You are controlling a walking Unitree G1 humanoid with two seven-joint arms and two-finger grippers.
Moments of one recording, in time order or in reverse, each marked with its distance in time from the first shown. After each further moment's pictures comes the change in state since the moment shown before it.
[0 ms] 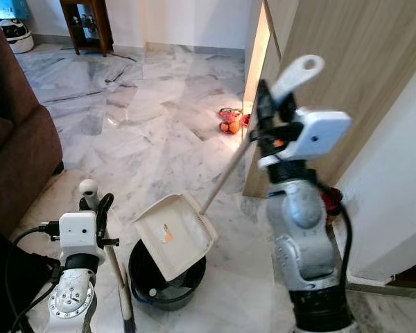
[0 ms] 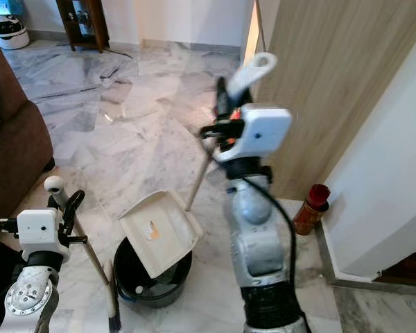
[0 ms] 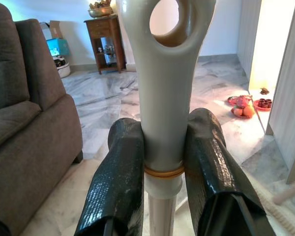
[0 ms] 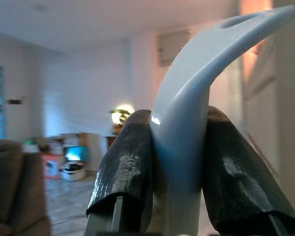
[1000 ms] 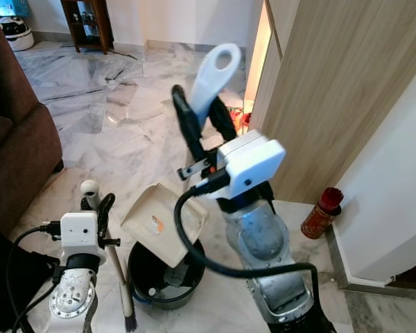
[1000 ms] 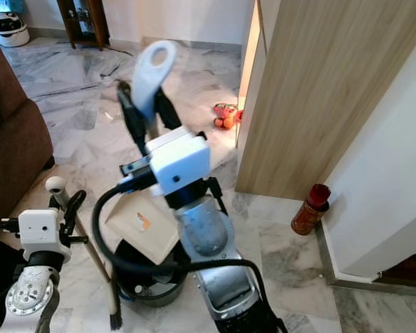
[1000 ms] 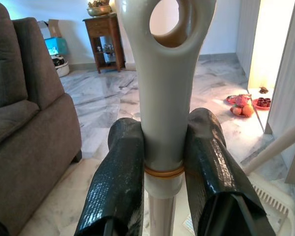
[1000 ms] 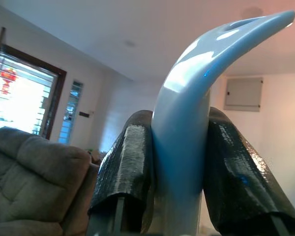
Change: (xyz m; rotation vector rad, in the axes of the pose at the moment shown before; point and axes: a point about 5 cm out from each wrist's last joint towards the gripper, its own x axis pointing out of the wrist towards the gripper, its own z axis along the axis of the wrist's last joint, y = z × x) left arm 0.000 -0.001 0.000 -0.001 -0.003 -0.007; right arm -0.017 0.069 0.024 -0.071 -0.167 0.298
